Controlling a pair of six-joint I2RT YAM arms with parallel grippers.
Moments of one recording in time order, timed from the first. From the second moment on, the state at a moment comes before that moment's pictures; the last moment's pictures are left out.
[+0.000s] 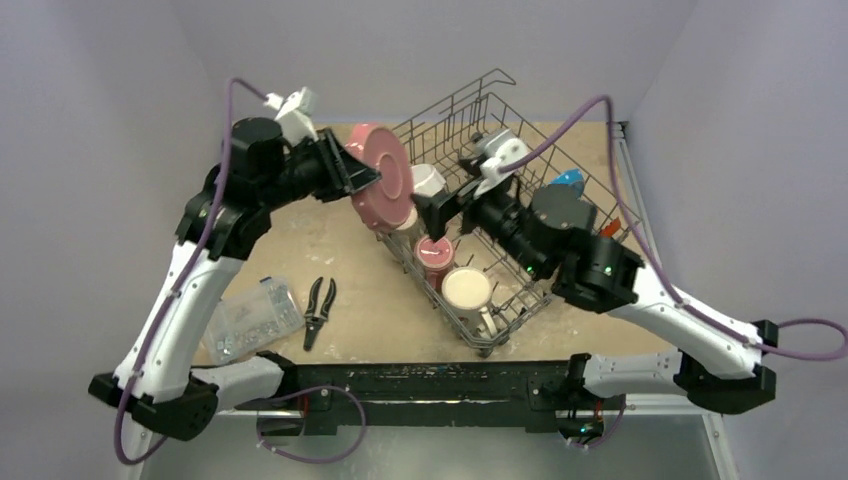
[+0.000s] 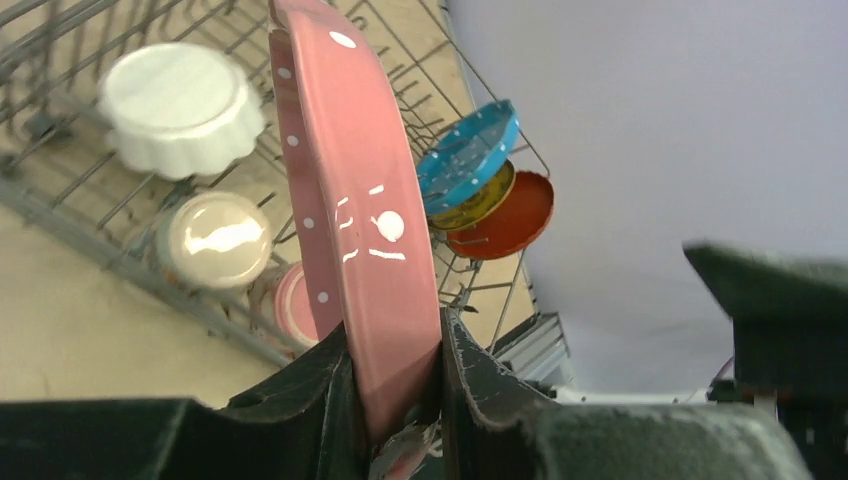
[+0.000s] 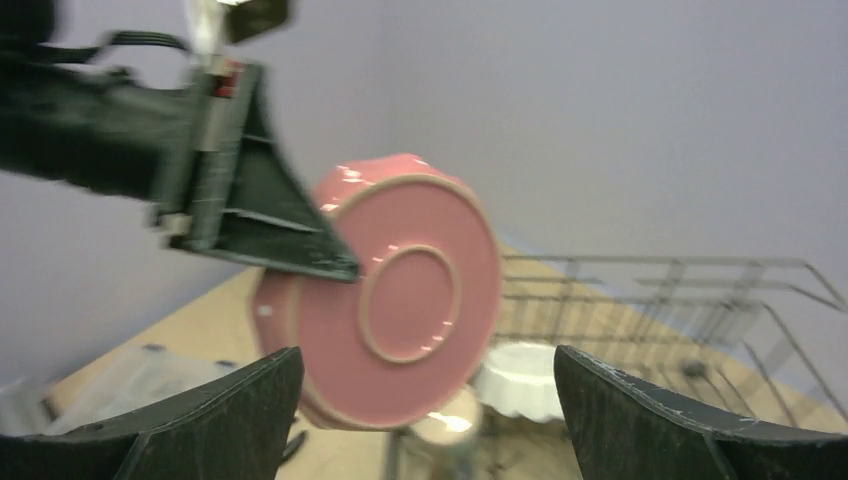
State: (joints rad) left arm -0.40 1.11 1.54 -0.76 0.27 -0.74; right arm 1.20 1.16 1.46 -0.24 0.43 -0.07
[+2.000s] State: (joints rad) left arm -0.62 2.44 2.41 -0.38 0.78 -0.19; right arm 1.06 0.83 1.49 -0.95 0.82 0.44
